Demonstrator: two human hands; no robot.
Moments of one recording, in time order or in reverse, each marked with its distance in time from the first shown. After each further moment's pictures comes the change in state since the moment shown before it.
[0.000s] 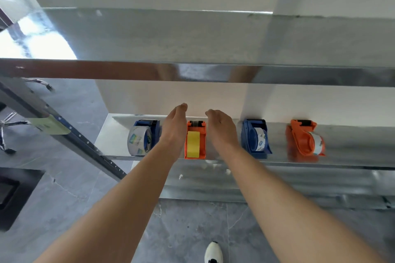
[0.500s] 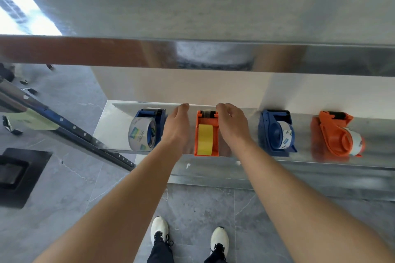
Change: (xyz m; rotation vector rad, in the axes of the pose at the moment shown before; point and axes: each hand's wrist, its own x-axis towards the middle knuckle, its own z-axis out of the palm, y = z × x) left_hand 0.069 -0.036 -0.007 0.035 0.013 -0.132; right_hand 0.059 0.050 0.041 0.014 -0.026 0.031
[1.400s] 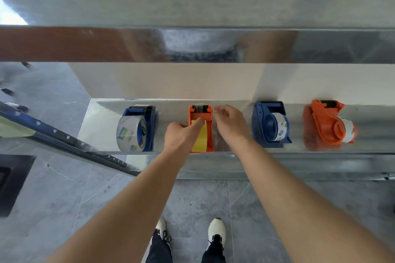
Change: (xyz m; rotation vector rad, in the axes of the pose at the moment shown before) left_hand 0.011 -0.034 0.020 0.174 -0.045 -0.040; right_hand 0.005 0.024 -0.006 -0.040 -0.019 0.116
